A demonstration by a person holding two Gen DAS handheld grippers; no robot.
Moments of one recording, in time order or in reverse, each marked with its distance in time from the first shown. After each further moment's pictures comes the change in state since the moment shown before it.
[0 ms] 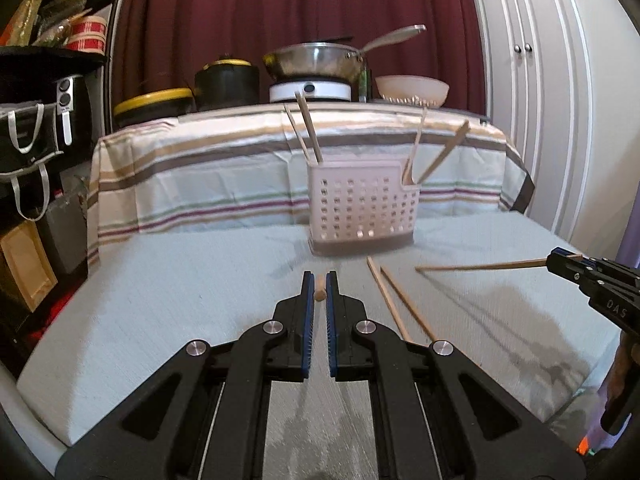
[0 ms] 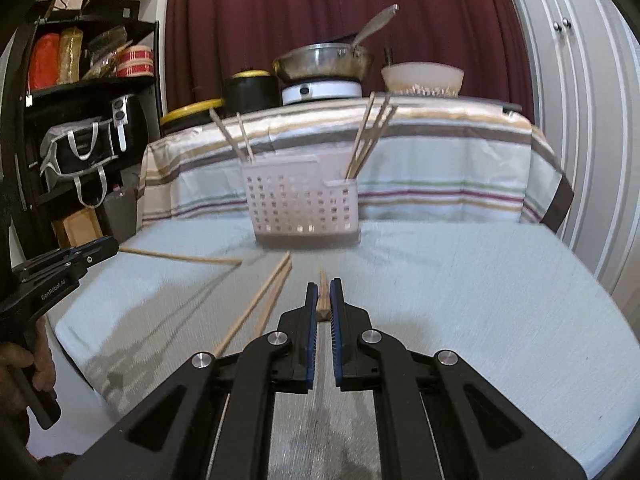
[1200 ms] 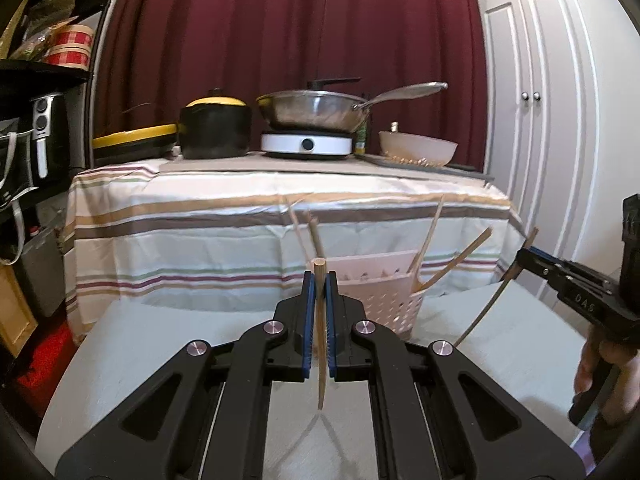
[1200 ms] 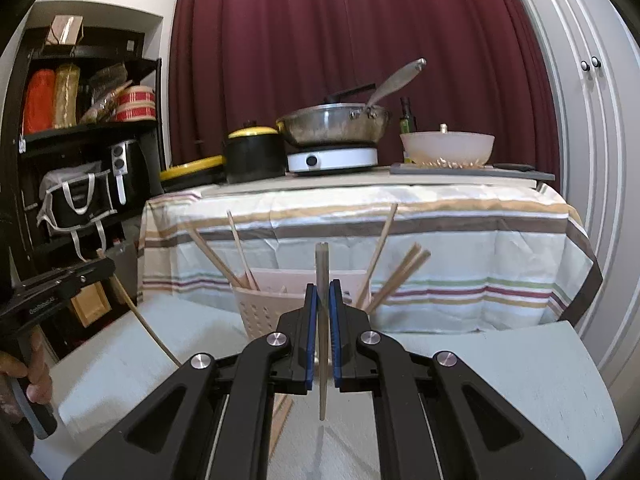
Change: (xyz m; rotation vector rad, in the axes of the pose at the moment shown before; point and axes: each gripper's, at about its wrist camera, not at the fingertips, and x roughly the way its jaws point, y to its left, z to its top) left arm 0.047 0.030 0.128 -0.050 -0.065 -0.095; right arm 0.050 -0.004 0.128 -0.013 -0.132 0.058
